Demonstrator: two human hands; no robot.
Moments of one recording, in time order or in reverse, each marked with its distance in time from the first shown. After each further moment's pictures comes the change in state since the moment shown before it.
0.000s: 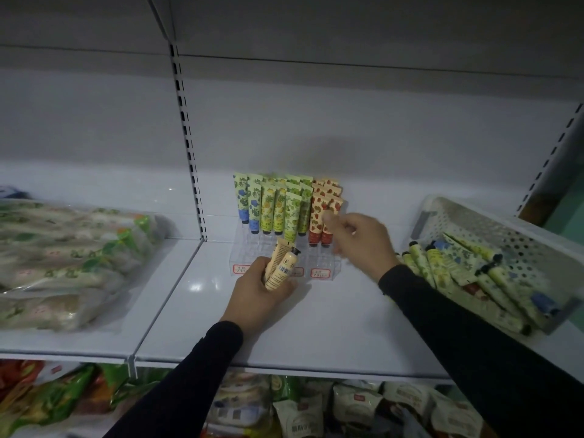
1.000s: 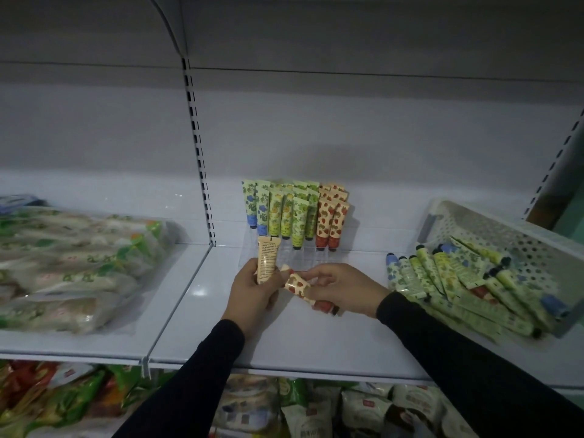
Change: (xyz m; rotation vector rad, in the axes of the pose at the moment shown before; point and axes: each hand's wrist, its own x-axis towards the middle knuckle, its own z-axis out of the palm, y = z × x) left_hand 0.006 -0.009 -0.007 -0.502 0.050 -0.101; right_hand -0.024 0.015 0.033 0.107 -0.581 0.162
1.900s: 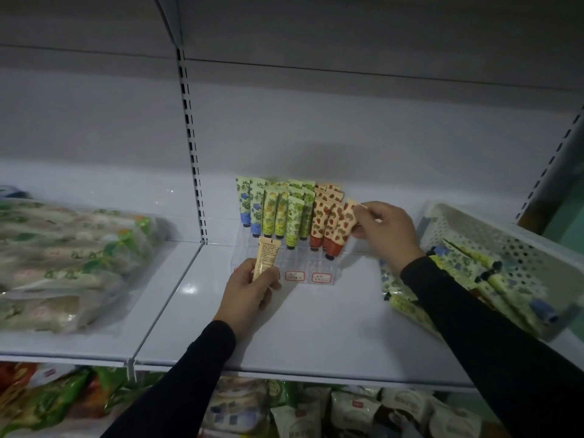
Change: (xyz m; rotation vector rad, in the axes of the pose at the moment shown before) left_hand 0.004 -0.002 0.001 0.034 0.006 -0.053; right_hand 0.002 -0.018 -0.071 0.094 0.715 -0.220
